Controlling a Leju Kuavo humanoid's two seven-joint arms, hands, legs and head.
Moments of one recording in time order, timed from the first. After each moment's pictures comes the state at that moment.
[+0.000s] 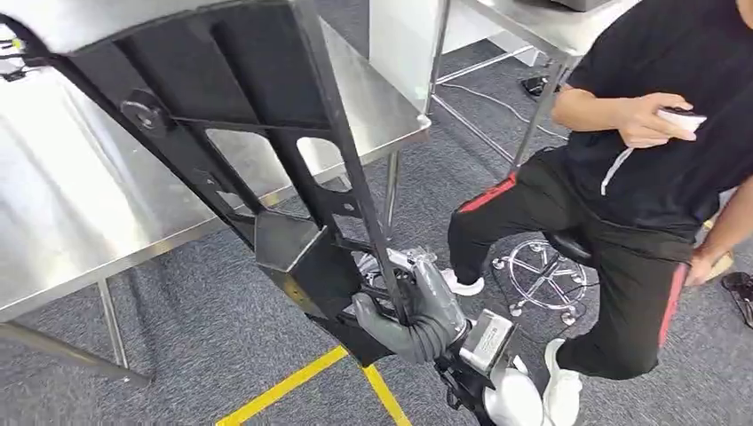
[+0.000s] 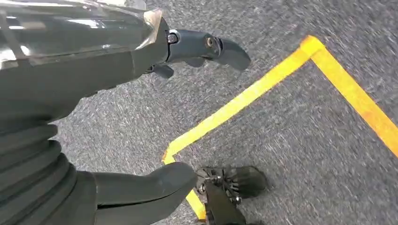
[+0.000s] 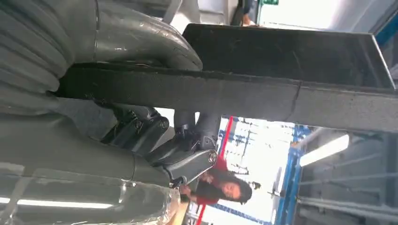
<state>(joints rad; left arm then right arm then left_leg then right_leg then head) -0.03 -0.01 0.12 -0.18 -0.33 0.13 -0.24 -0.06 -0.03 0.52 -1.59 -0.04 0.18 -0.33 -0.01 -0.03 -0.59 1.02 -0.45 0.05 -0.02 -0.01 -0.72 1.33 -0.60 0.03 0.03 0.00</state>
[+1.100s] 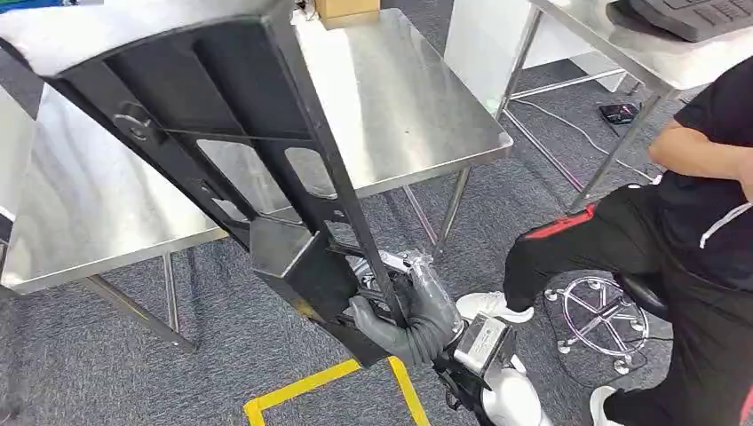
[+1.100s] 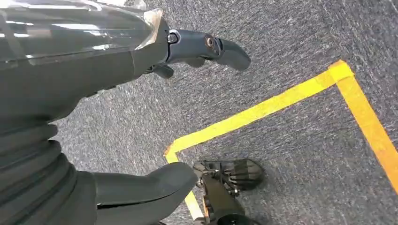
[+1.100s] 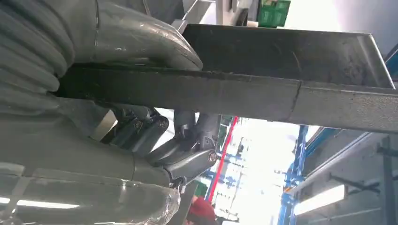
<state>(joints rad) -0.02 -0.01 0.12 -0.18 -0.33 0.12 -0.27 -0.06 -0.03 0.52 -1.59 -0.02 0.20 -0.33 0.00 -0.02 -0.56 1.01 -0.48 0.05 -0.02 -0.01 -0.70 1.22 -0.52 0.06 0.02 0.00</state>
